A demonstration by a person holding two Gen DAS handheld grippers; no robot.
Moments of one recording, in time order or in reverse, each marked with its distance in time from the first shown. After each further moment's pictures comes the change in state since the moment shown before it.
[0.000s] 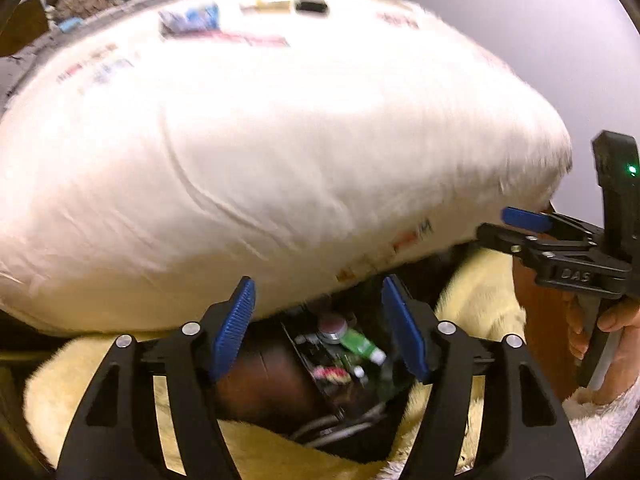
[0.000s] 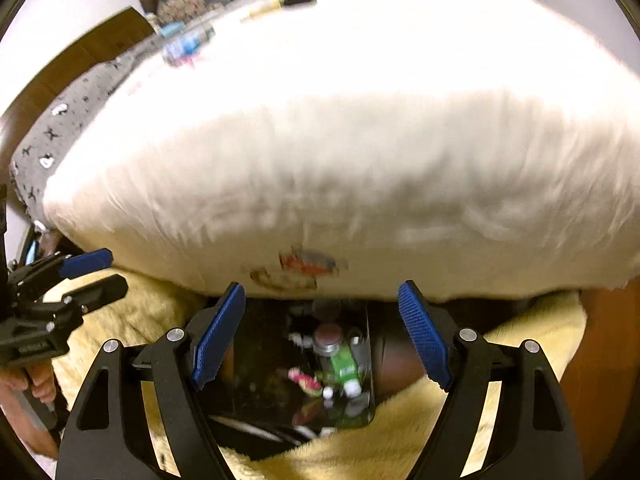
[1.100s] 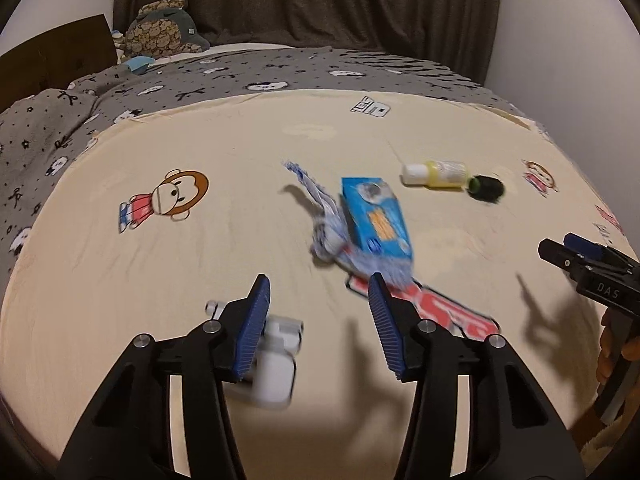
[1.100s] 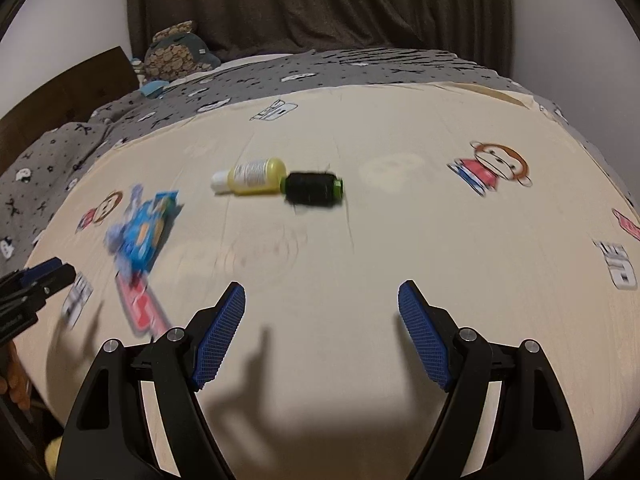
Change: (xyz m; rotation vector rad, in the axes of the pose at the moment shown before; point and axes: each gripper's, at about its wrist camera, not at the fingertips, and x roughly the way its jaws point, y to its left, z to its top) left arm 0.025 0.144 0.211 -0.128 -0.208 0.215; right arm 0.098 0.040 0.242 -0.027 -0.171 -0.112
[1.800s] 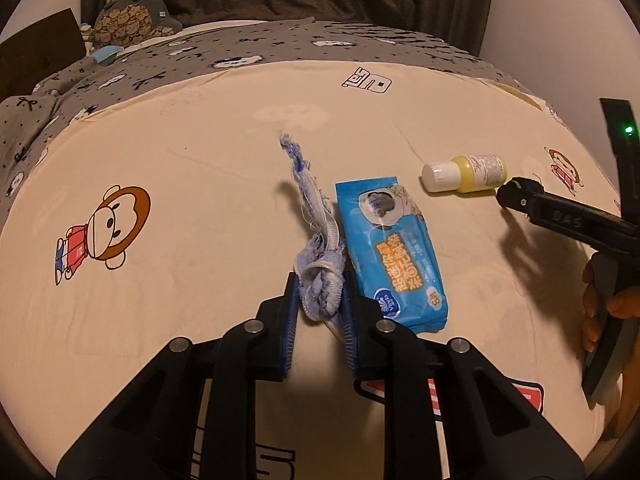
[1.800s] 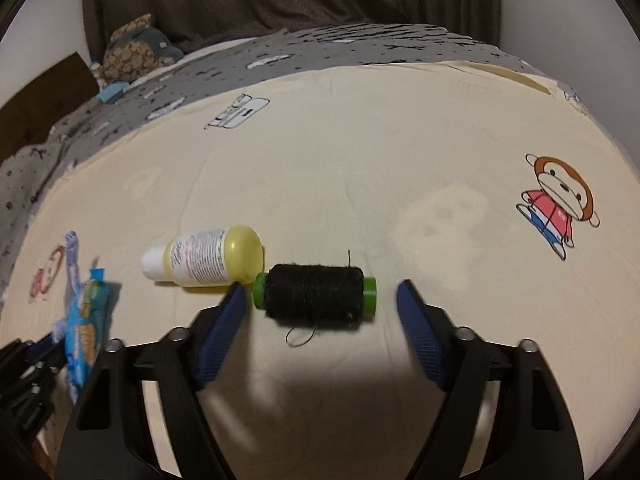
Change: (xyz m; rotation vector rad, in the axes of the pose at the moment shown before) left arm 0.081 -0.001 0.036 0.052 0.089 -0.046; right arm 0.091 0.015 0.058 0.055 0.072 -0.091
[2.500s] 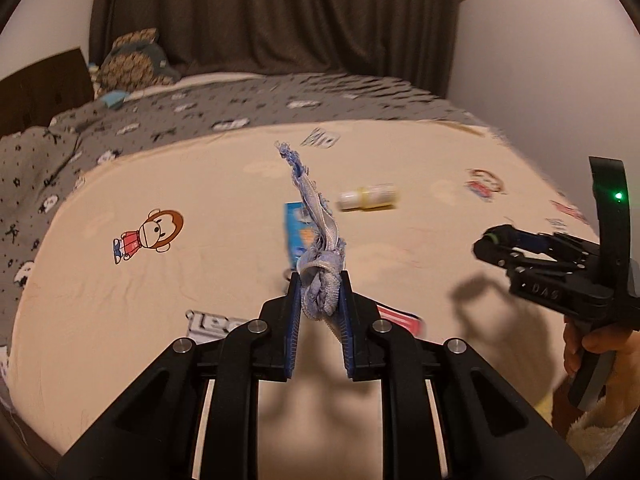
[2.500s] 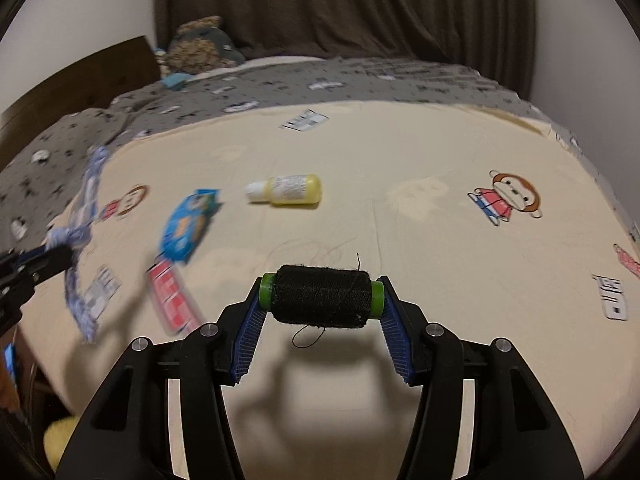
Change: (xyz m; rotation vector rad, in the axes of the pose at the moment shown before) left arm -0.158 -0.056 -0.056 0.051 -0.183 -0.034; right arm -0.145 -0.012 -0.079 -0.172 -0.100 0.153
